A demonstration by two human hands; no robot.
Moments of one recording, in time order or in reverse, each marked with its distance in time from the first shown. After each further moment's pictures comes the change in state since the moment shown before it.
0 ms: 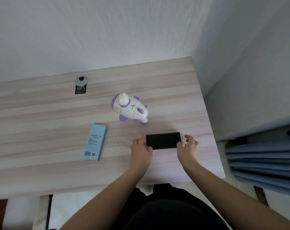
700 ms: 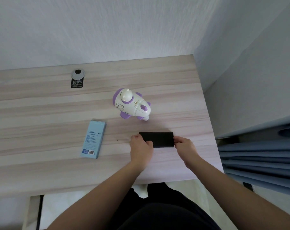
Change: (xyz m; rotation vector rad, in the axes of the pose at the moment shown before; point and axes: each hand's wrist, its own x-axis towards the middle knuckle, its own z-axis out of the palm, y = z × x) left_hand 0.016 0.007 -0.008 0.056 -0.001 -0.055; right_hand 0.000 -0.017 0.006 -0.045 -0.240 0.034
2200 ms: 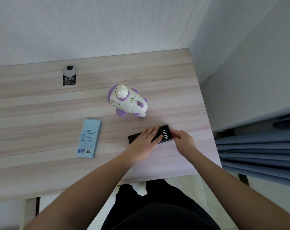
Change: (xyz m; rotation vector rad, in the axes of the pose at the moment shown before) left_hand 0.038 -0.039 0.017 0.675 -0.113 1.168; right_hand 0.005 0.001 -0.010 -0.222 0.022 -0.221
